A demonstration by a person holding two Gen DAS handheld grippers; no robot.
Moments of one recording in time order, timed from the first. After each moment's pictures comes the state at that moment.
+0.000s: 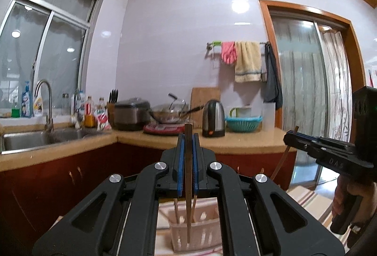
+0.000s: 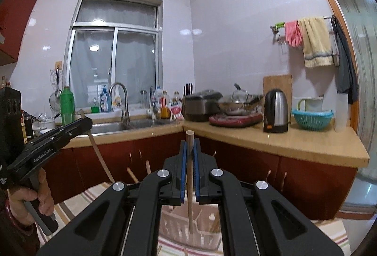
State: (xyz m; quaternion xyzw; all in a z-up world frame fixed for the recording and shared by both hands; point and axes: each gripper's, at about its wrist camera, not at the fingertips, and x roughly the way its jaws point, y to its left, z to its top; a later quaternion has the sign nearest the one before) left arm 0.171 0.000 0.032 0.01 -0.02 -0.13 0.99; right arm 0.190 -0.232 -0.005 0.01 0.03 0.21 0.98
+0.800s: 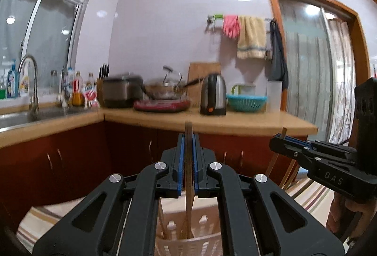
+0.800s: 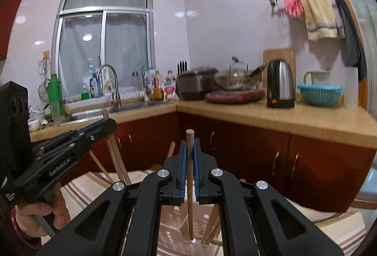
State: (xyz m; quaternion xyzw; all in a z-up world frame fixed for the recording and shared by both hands) left arm 0.277 -0.023 -0.043 0.00 0.05 -0.14 0.99; right arm 0.275 -0.223 -0.070 0.03 0.10 0.20 0.97
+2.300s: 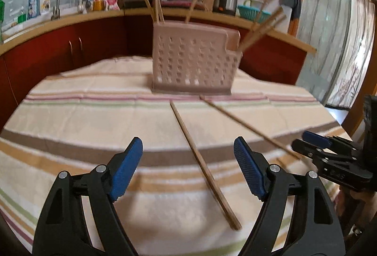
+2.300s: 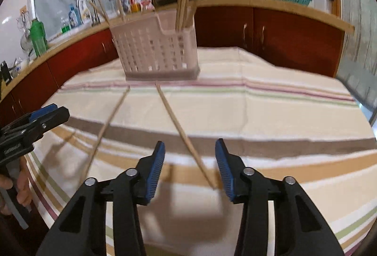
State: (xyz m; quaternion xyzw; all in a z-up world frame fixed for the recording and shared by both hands) left arm 0.118 -0.022 -0.203 -0.03 0.31 -0.10 0.95; right arm 0.141 -0.268 -0.244 0.02 0.35 0.14 0.93
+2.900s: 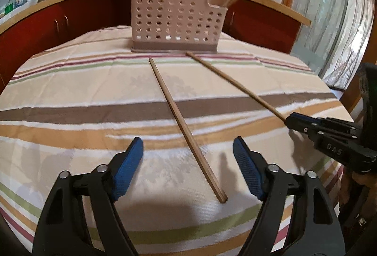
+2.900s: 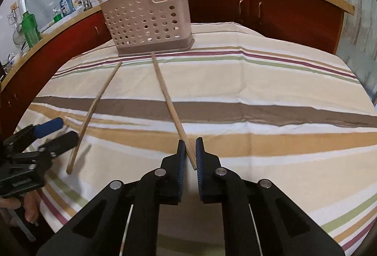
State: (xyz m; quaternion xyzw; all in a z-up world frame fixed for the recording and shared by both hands) left arm 0.114 -0.052 -0.242 -0.01 0.38 -0.12 0.92; right arm 0.134 -0.276 -0.262 0.02 0.40 0.13 0.91
